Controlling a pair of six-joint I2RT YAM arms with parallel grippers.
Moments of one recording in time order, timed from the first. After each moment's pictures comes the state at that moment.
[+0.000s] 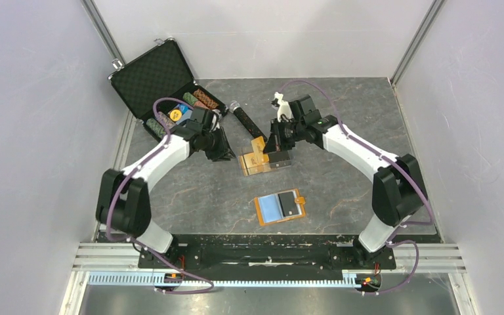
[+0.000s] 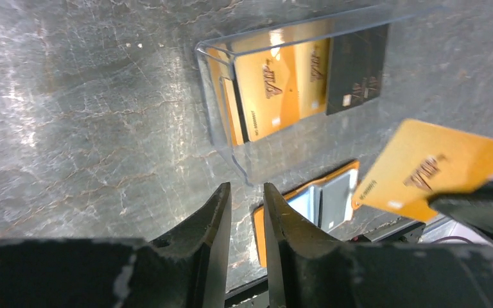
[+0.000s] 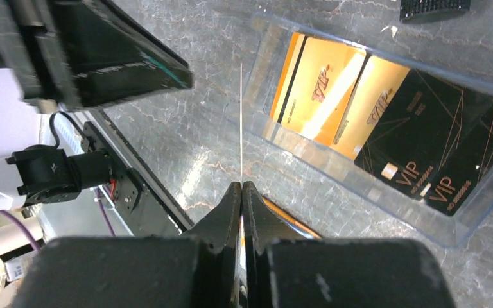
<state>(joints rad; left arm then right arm) -0.37 1.59 1.12 -0.55 0.26 -0.63 0.53 1.70 1.33 -0.43 -0.52 0.35</state>
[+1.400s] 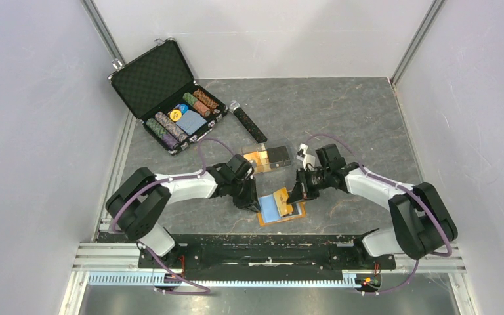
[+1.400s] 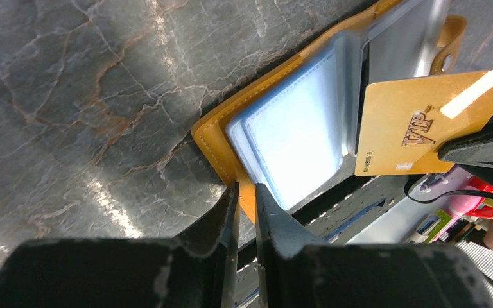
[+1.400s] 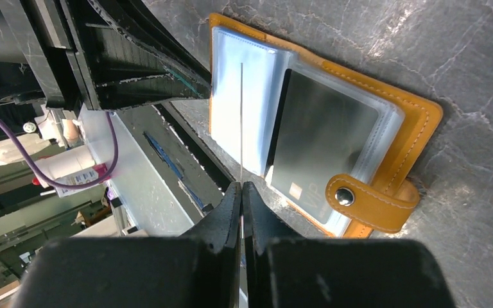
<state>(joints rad) -0.79 1.57 0.74 -0.23 0.34 -0.80 0.42 1.38 0.62 -0.28 -0.77 0.39</state>
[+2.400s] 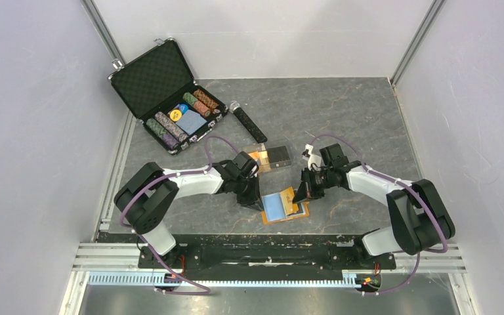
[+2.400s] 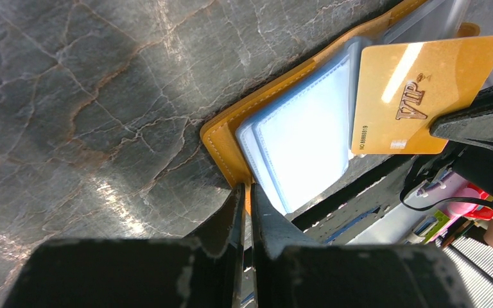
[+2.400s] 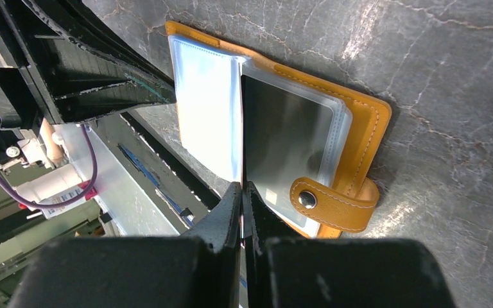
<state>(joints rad) -0.80 1.66 0.82 -0.26 0.35 -0.80 0.36 1.43 0.63 -0.33 -0.71 0.35</state>
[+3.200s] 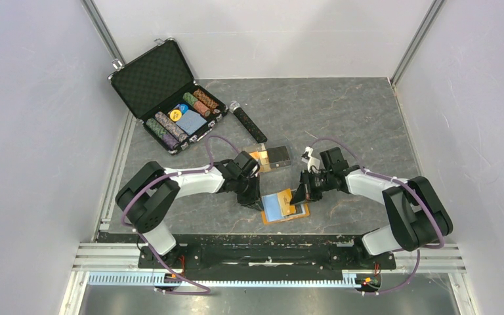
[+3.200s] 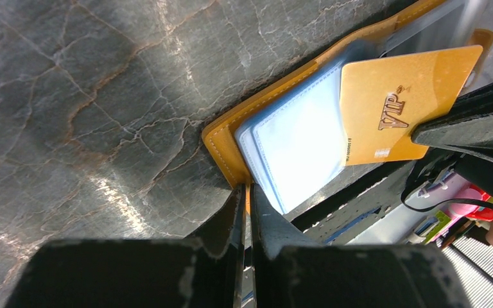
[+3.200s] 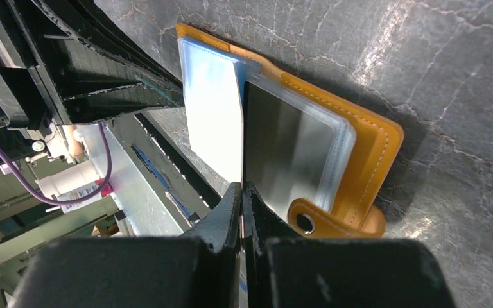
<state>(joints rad) -0.80 1.67 0.84 -0.28 0.35 -0.80 0.36 1.45 0.57 -0.20 -0.77 0.39</state>
